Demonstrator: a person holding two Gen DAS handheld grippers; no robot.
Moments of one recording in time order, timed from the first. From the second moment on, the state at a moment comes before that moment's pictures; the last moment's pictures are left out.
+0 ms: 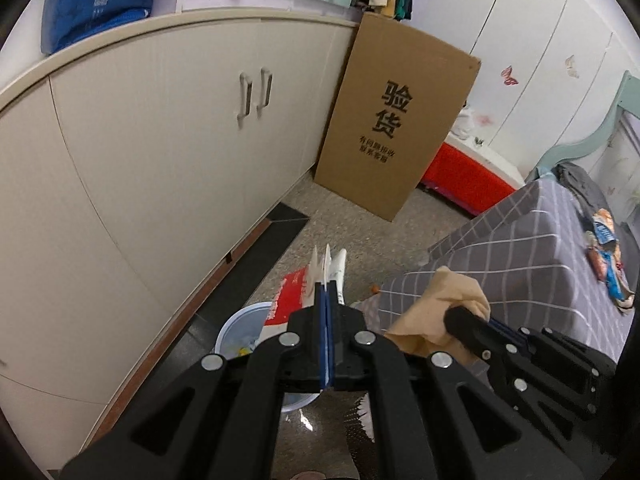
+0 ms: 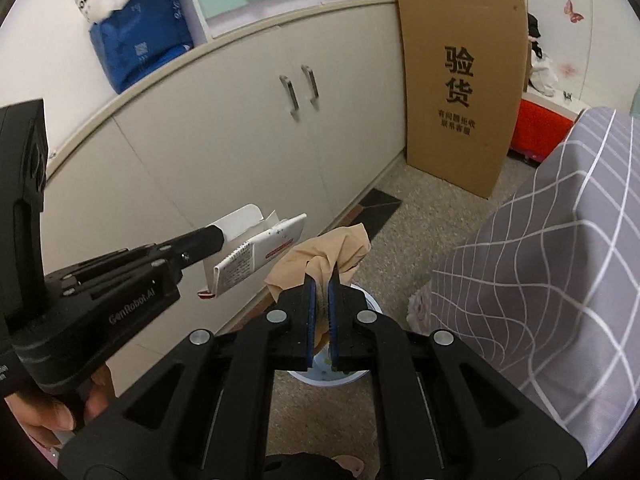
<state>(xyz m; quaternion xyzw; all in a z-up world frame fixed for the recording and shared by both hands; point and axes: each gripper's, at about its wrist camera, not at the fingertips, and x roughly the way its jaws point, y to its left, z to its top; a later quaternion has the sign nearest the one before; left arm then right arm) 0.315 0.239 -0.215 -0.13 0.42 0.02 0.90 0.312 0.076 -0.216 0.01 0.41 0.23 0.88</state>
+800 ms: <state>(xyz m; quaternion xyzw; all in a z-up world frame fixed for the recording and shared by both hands) 0.304 0.253 -0.224 -0.07 0.43 0.11 0.89 0.317 0.094 -0.234 0.01 0.43 0.24 0.87</state>
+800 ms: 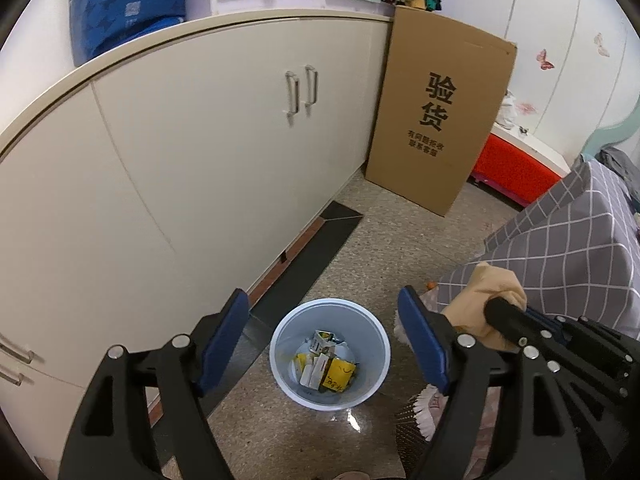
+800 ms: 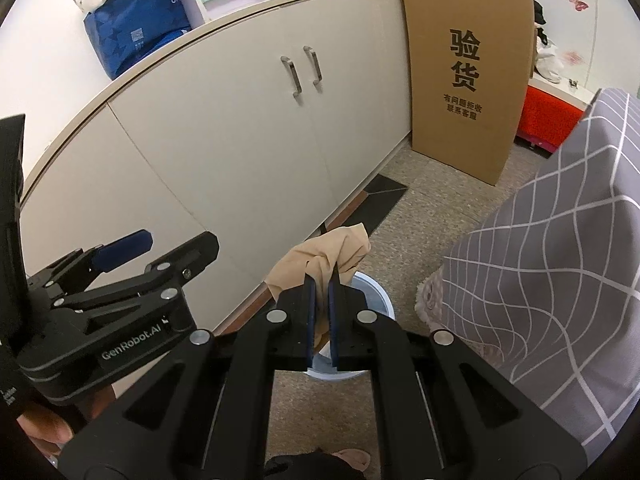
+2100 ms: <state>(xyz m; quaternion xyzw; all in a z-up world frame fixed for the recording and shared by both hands) 0.269 0.229 -0.149 -0.10 0.36 0.11 0.92 0.291 0.041 -0.143 0.07 0.34 0.24 0.91</state>
